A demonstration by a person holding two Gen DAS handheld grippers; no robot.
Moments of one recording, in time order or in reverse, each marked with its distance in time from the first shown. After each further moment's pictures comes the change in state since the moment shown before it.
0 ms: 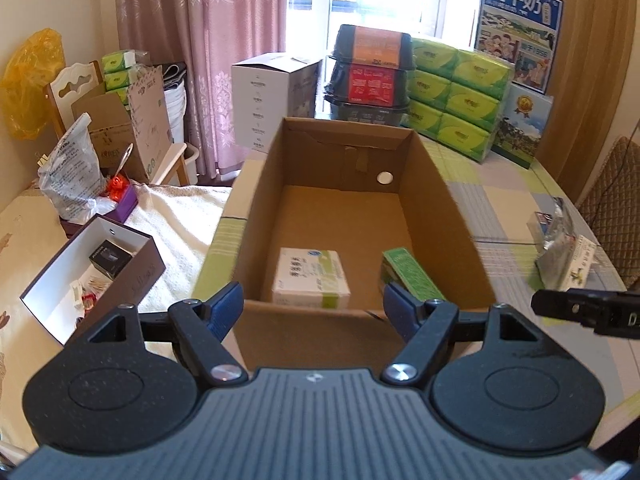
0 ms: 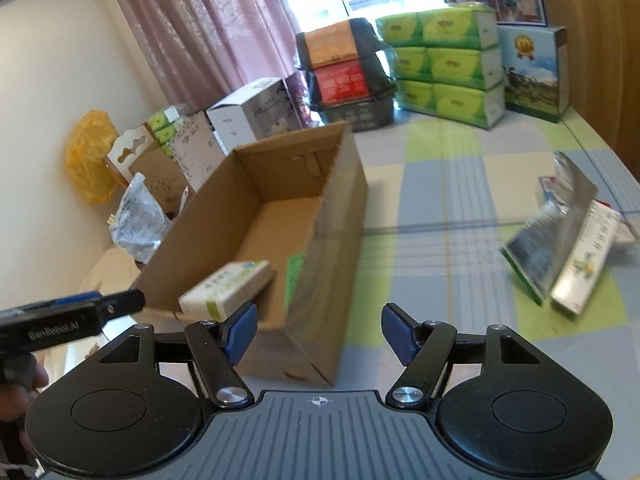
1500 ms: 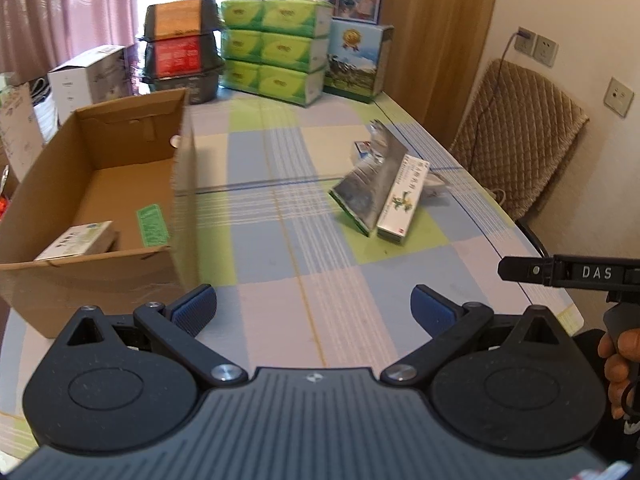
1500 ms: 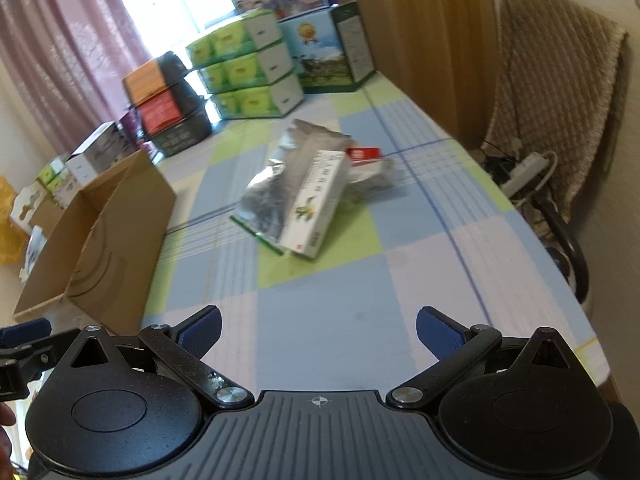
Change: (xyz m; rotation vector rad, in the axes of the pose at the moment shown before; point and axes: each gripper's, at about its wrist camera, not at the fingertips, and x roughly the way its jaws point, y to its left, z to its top) left arm -0.003 -0.200 -0.048 0.202 0.089 -0.276; right arm -0.118 -0.186 -0.056 0.245 -0.046 -0.259
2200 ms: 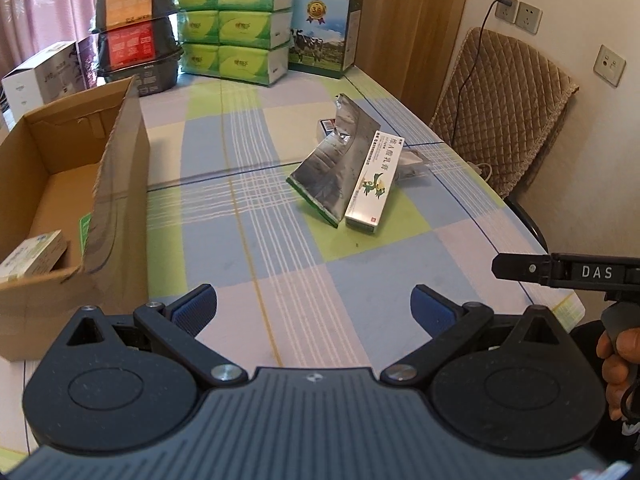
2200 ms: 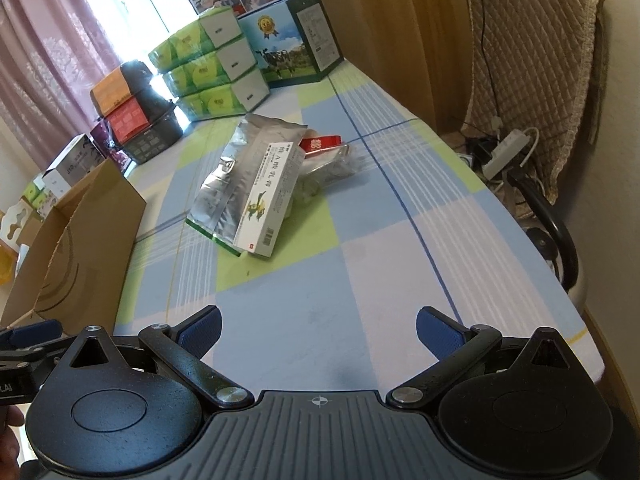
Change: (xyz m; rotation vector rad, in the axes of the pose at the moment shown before) left arm 0.050 -0.030 0.014 0.065 0.057 -0.040; right arm 0.020 -0.036 0.004 0.045 0.017 -0.008
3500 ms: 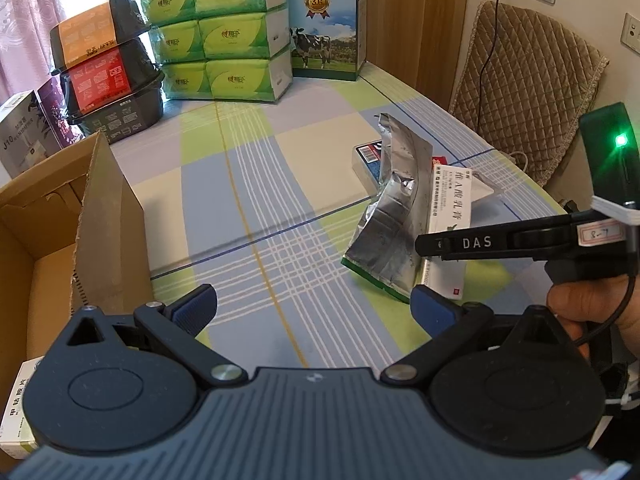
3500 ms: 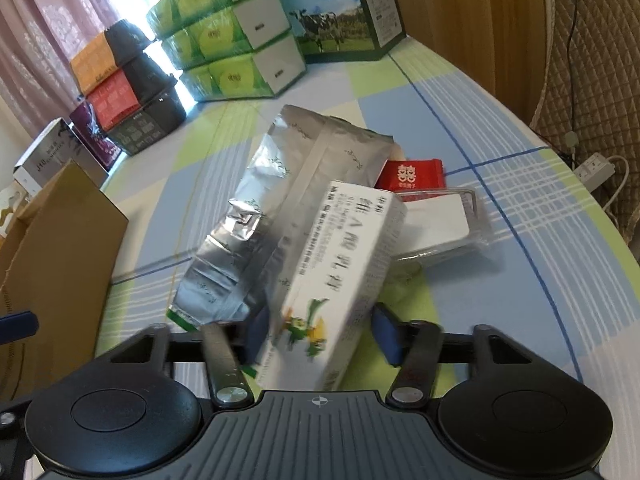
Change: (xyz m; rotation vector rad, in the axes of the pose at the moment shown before) left arm 0.095 0.037 0.080 0.140 0.028 0.040; right arm 0.172 0.046 0.081 -0.065 0.073 0.035
